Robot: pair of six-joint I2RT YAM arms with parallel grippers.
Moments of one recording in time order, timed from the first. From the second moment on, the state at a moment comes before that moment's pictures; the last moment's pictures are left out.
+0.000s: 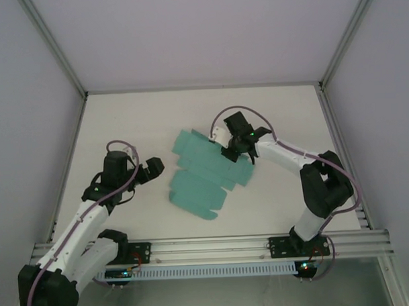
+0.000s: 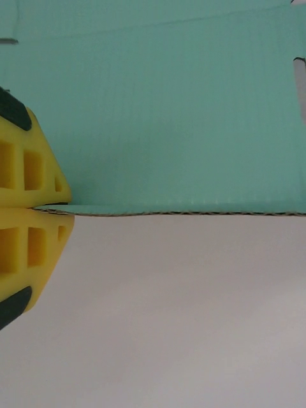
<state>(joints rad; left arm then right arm) -0.30 0.84 0.57 -0.42 0.21 -0.67 0.58 1.66 1.16 -0.44 0.00 -0.61</state>
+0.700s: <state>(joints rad) -0.31 1.16 0.86 -0.32 0.38 -0.67 0.81 1.58 0.95 0.03 0.29 -1.04</state>
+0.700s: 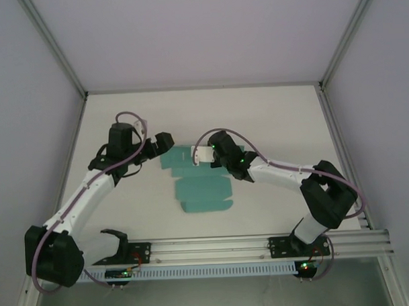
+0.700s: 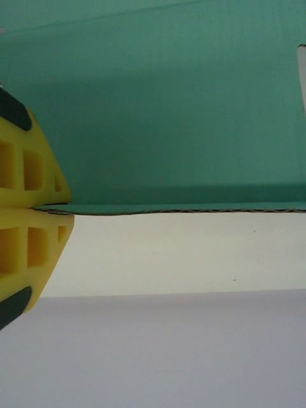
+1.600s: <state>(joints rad) -0.46 1.48 1.01 -0.23 0.45 -0.65 0.80 1.63 0.97 0.01 0.37 -1.05</state>
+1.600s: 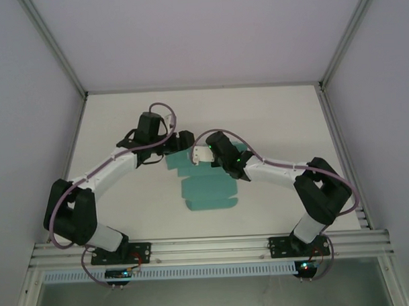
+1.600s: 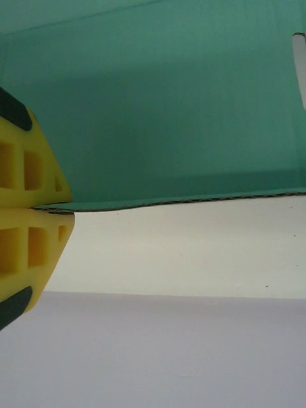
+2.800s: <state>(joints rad) -0.48 1.39 0.99 -0.34 0.44 -0.63 0.72 1.52 1.01 -0.16 0.12 -0.87</state>
